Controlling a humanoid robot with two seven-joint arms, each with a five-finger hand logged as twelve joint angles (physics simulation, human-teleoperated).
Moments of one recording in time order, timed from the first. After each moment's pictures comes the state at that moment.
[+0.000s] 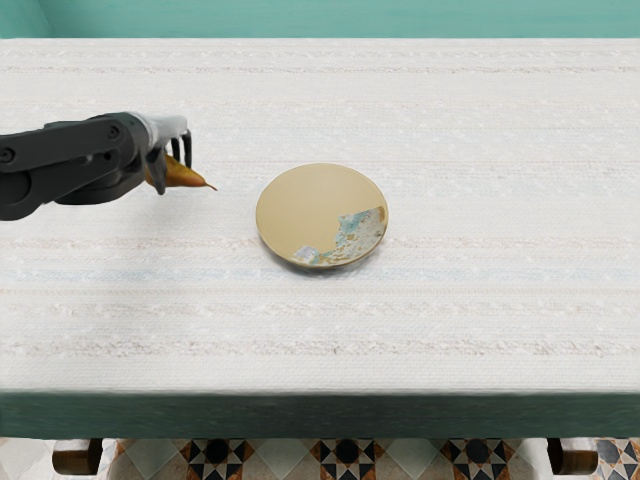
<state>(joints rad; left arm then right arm) -1.43 0.43 0.18 -1.11 1.03 -0.09 0.57 -0.06 0.00 -0.05 0.13 -0.13 0.15 -0.34</state>
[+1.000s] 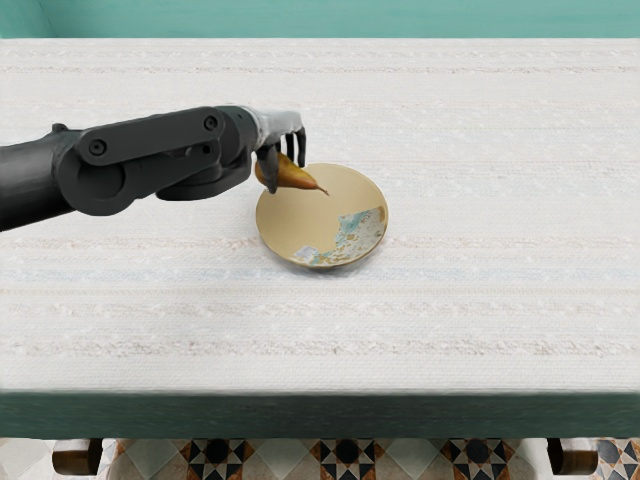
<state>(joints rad) -1.44 0.20 0.02 -1.10 1.01 -0.11 0.58 -0.06 0.00 -0.05 0.13 -0.13 0.15 -0.34</state>
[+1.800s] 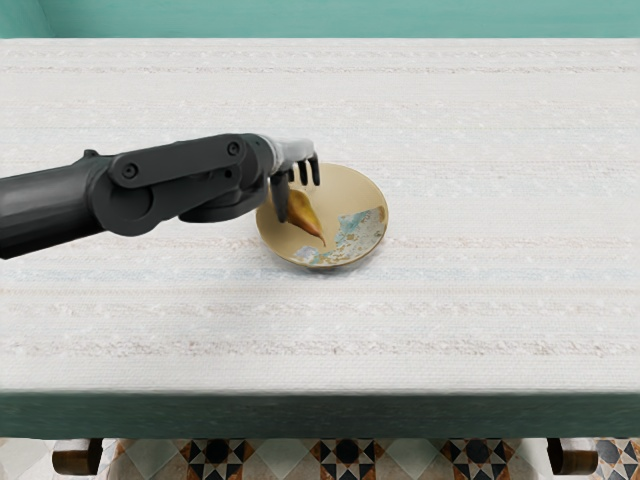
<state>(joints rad) -1.39 0.14 0.02 -1.05 1.00 -0.11 0.58 -0.06 0.00 -0.05 0.13 -0.13 0.15 -0.34</state>
